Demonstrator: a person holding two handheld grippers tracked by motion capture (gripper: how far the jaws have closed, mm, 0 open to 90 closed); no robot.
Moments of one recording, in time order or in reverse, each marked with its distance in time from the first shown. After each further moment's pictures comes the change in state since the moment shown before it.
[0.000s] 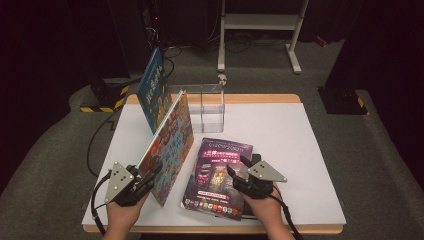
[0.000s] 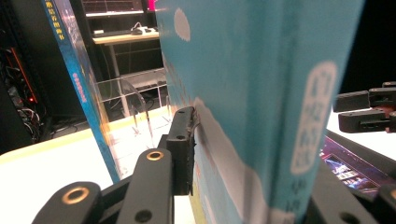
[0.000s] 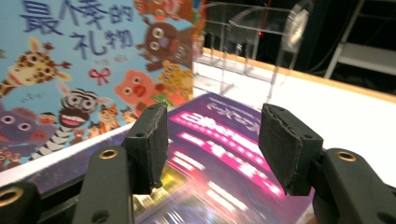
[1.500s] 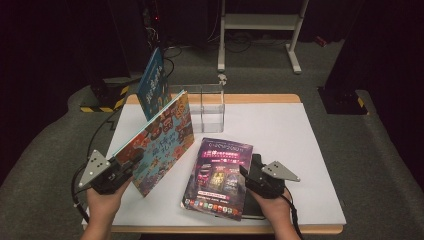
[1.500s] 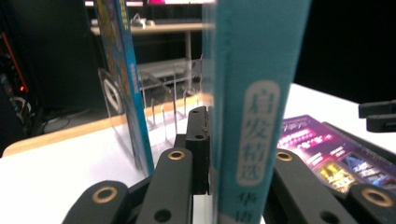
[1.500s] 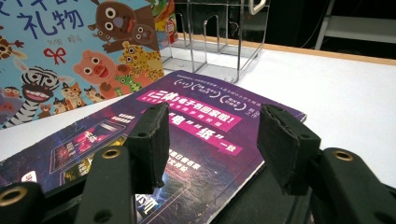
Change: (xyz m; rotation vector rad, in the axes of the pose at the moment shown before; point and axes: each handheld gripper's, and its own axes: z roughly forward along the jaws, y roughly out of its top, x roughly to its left) left arm 0.058 0.022 -0.002 0.051 -0.013 -0.059; right arm -0.028 -0.020 -0.006 0.029 -0.038 0.097
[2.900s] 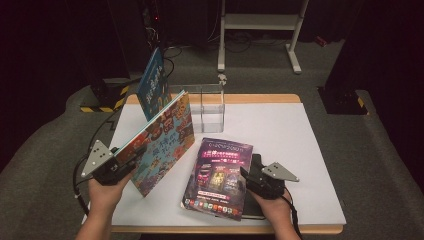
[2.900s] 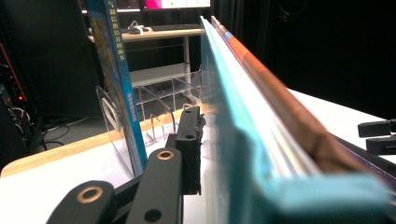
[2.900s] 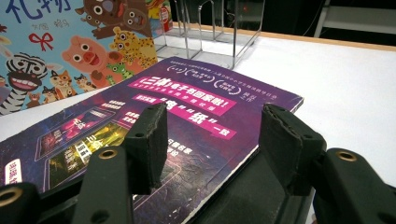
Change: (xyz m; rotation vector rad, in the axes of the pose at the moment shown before) left arm -0.004 0.015 0.017 -0.023 -0.024 0.027; right arm -0.005 -0.009 0.004 0.030 -0.012 0.003
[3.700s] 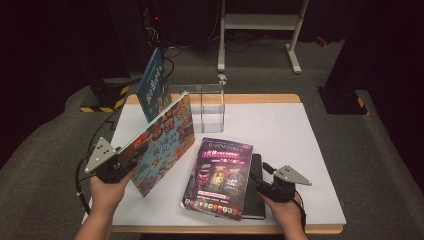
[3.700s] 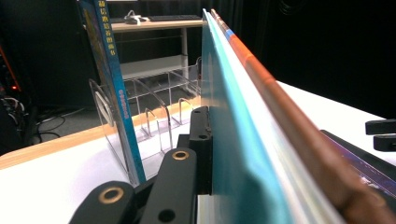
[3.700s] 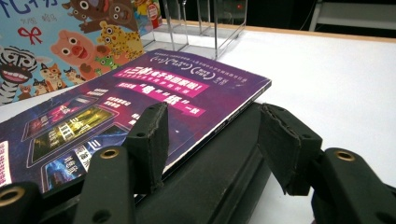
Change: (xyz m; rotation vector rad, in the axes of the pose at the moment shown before) left arm -0.006 0.001 0.007 0.030 0.013 -0.026; right arm -0.021 -0.010 -0.018 -0.003 -0.008 0.021
